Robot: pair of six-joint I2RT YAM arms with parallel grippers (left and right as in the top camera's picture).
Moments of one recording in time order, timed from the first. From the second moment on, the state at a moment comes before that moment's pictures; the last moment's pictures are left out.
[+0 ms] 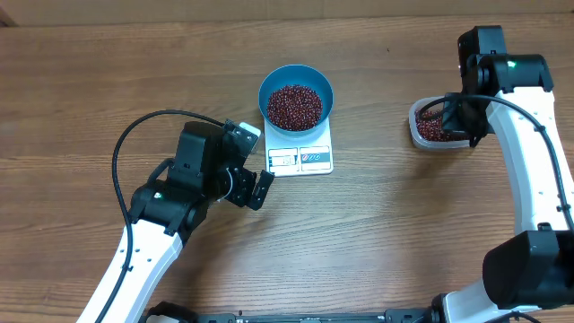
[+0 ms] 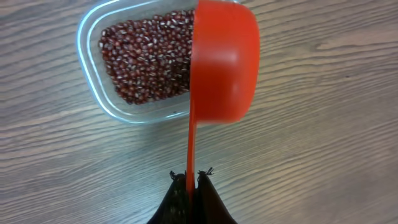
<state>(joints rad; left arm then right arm) -0.34 1.18 0.94 -0.66 0.21 0.09 0.00 1.73 1.66 -1.32 0.27 0.19</state>
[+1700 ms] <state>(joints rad) -0.34 1.18 0.94 -0.66 0.21 0.09 -0.24 1.73 1.40 -0.90 -0.40 0.77</state>
